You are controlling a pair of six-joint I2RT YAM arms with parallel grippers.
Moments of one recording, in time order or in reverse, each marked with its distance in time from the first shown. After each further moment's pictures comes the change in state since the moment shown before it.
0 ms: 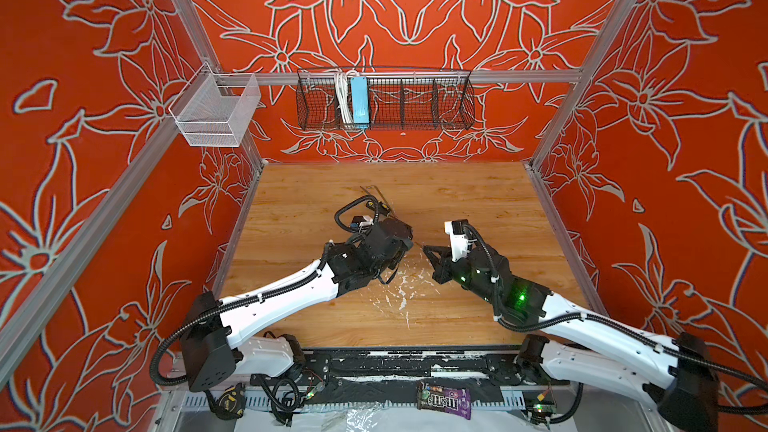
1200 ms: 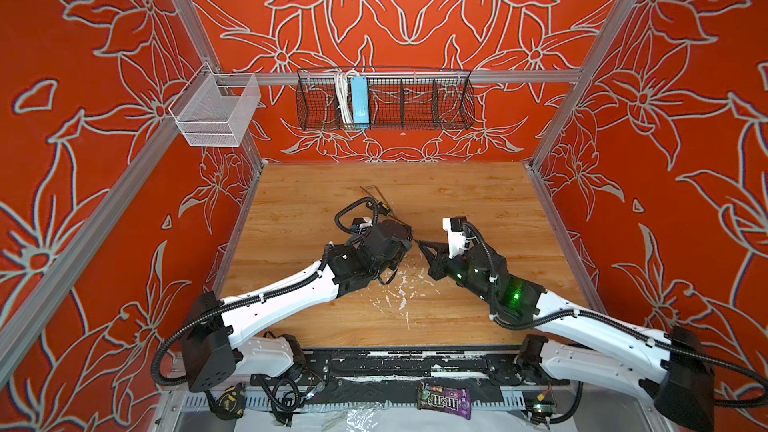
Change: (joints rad) left arm 0.006 0.000 -0.025 0.040 0.018 -0.021; right arm 0.008 0.043 0.003 0.106 -0.004 0.022
